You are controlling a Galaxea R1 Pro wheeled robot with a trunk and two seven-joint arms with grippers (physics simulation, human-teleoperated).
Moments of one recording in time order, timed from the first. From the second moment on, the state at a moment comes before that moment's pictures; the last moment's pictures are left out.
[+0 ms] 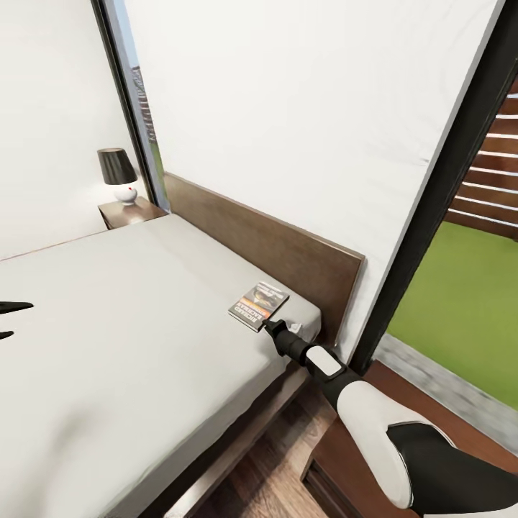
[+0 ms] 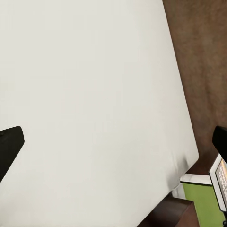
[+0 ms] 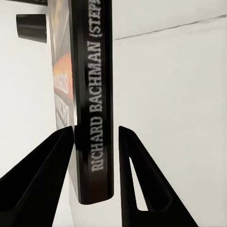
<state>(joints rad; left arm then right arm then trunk) -0.97 0.93 -0.10 -0.51 0.98 0.99 -0.60 -0.97 0.17 0.04 -0.24 -1.09 0.31 0.32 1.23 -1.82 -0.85</state>
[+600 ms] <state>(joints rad) -0.97 0.93 -0.10 -0.51 0.98 0.99 -0.60 -0.97 0.17 0.04 -0.24 -1.09 0.31 0.32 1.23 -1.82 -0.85</state>
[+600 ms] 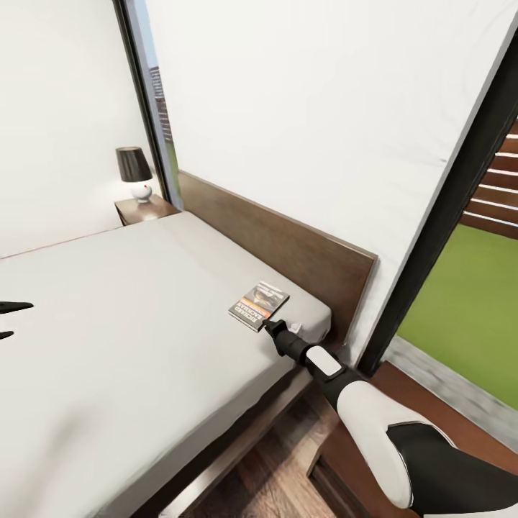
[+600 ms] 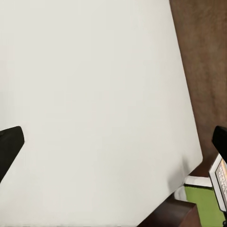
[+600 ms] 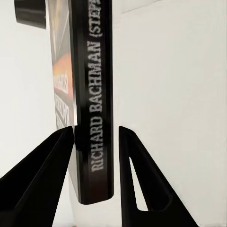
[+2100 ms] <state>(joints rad) -0.97 0.93 -0.10 -0.48 0.98 0.99 -0.60 -0.97 0.17 0.04 -0.24 -1.09 0.31 0.32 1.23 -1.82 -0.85</state>
